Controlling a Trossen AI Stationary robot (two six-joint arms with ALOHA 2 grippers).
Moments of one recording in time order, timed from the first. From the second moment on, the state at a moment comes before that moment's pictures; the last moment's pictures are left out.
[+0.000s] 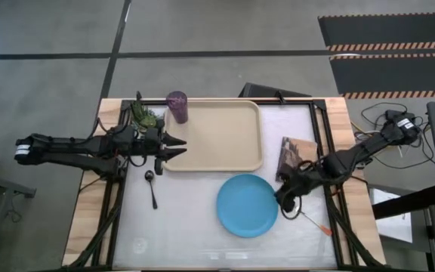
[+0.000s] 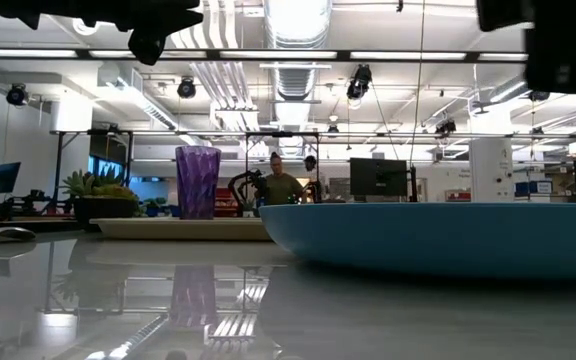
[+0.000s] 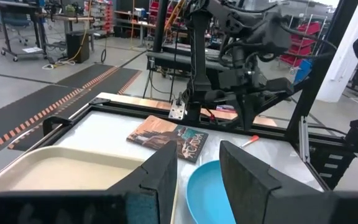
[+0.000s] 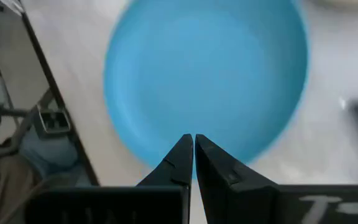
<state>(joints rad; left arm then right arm) 0.05 0.75 0.57 0.15 -0.02 -0.14 0.47 1.12 0.85 -0.66 0.08 1.14</state>
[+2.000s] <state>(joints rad) 0.05 0.67 0.57 0.15 -0.02 -0.09 0.70 1.42 0.72 -0.83 -0.28 1.56</state>
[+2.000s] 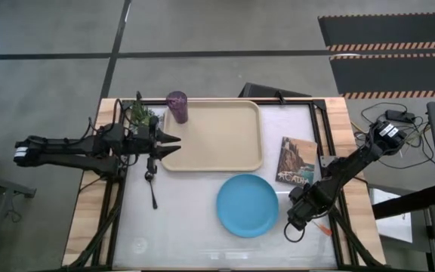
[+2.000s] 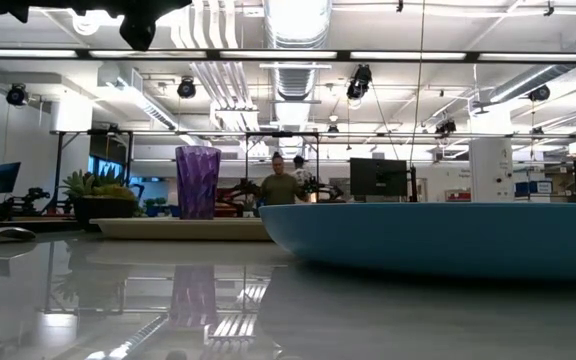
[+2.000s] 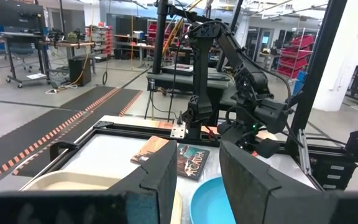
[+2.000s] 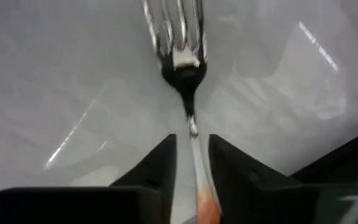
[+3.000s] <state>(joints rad) 0.05 0.67 0.56 0.14 -0.02 -0.09 0.71 1.55 0.71 -0.78 -0.21 1.53</state>
